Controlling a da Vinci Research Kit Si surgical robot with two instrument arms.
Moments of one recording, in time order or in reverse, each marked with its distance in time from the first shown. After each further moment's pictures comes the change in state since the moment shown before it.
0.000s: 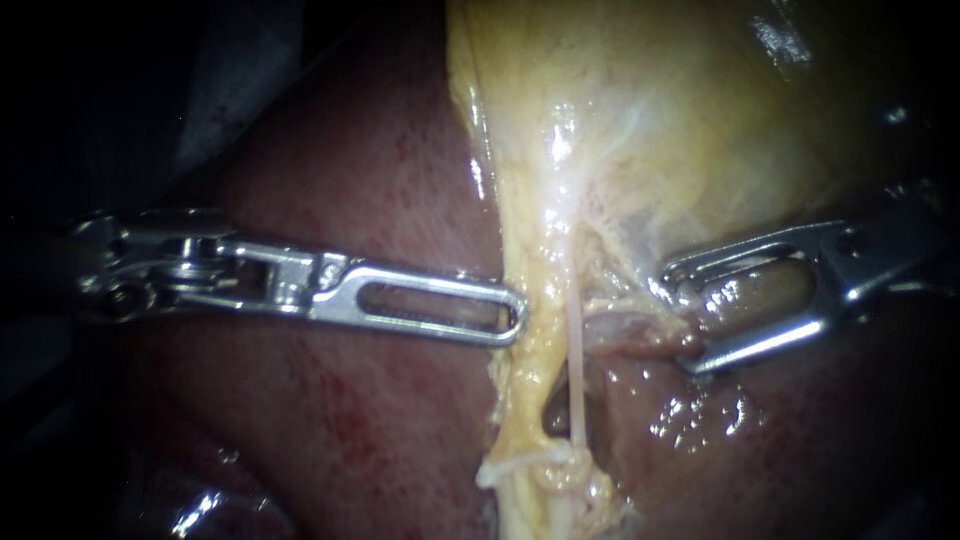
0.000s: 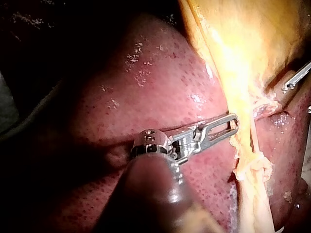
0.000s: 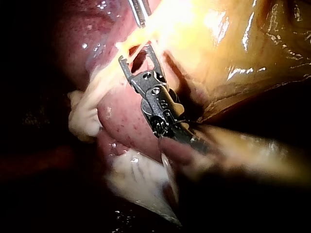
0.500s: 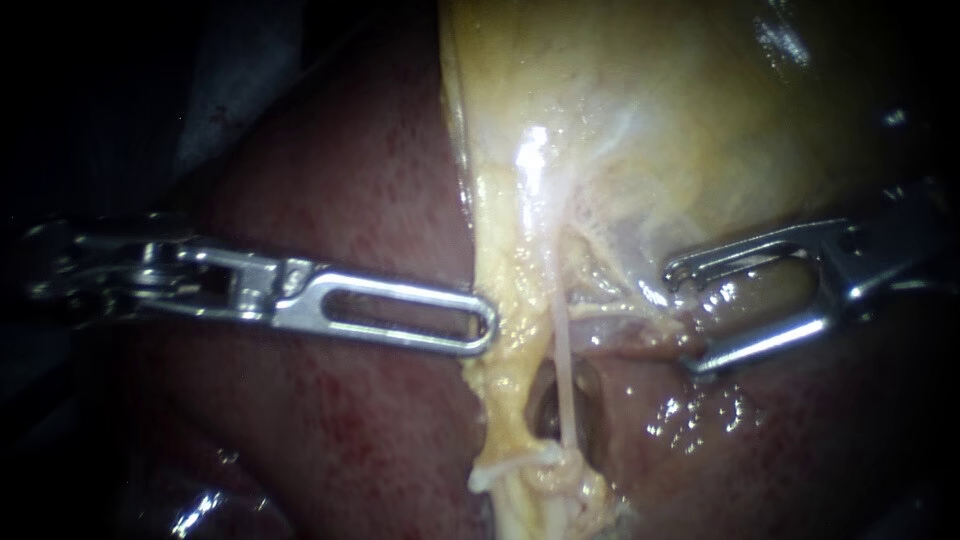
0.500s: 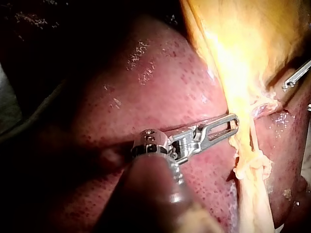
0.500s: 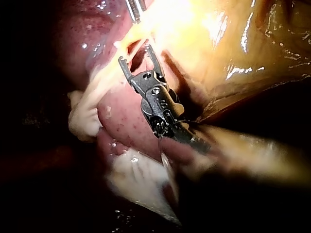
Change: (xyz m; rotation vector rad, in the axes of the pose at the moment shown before) right arm 0.000 0.000 0.000 0.001 0.000 0.000; left arm 0.000 0.000 0.000 0.007 0.002 0.000
